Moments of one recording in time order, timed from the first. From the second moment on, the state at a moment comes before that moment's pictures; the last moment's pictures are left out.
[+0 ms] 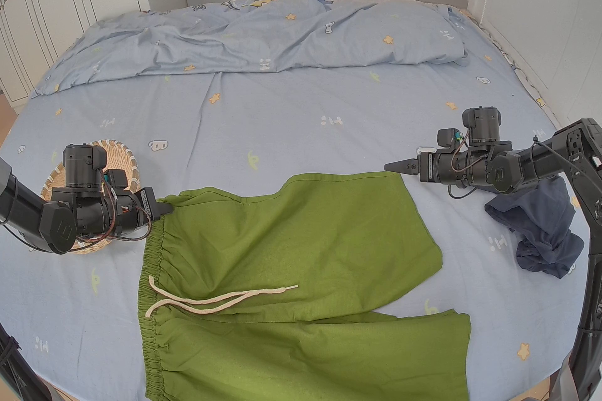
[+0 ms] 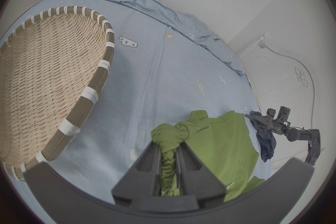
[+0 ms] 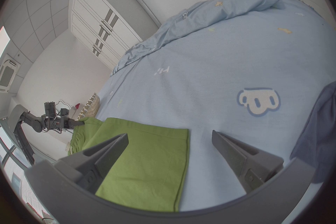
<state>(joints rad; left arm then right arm) -0.02 1.87 -0.83 -0.48 -0.34 -0.37 0.16 2.27 -1.49 -0.25 0.56 0.13</state>
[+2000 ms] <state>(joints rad) -0.02 1.88 -0.83 -0.48 -0.34 -0.37 0.21 2.32 -1.42 -0.46 0.57 0.30</state>
